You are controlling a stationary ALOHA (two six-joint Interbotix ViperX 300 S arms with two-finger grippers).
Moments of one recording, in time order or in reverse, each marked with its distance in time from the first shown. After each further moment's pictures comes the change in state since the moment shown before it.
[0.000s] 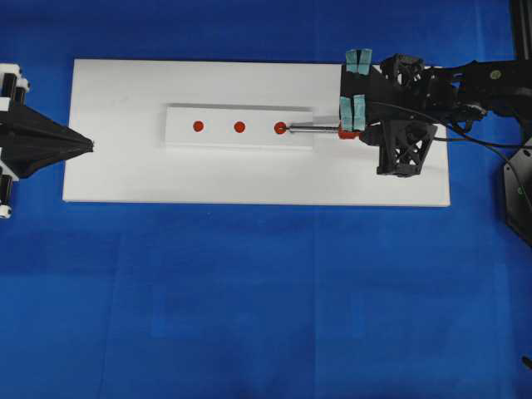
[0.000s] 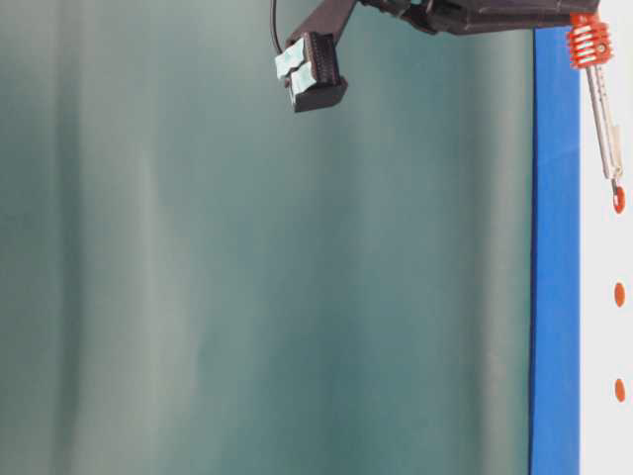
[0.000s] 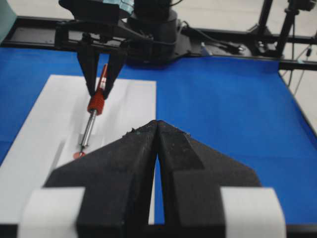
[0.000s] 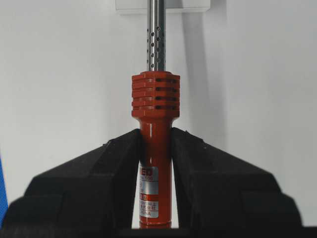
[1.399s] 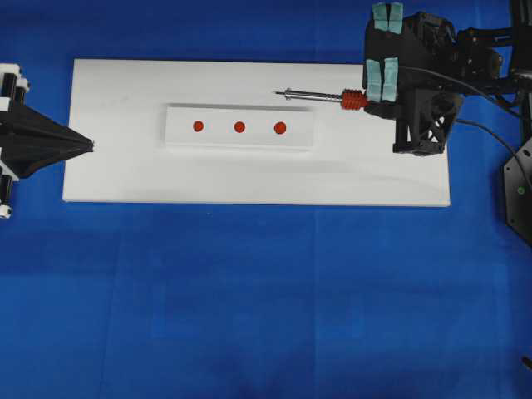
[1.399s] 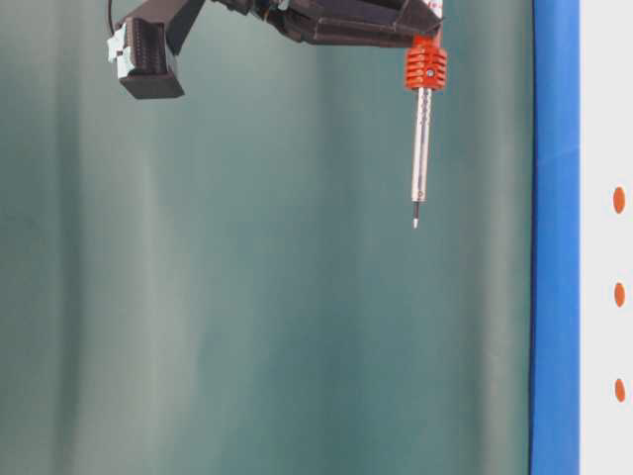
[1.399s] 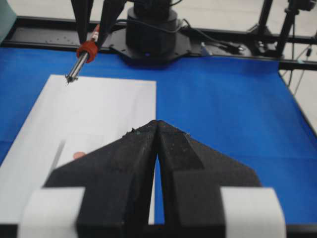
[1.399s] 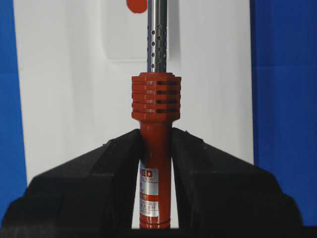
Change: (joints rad) left arm 0.000 0.000 0.000 0.000 0.000 0.000; right arm 0.002 -0.192 -0.146 -0.038 0.212 0.002
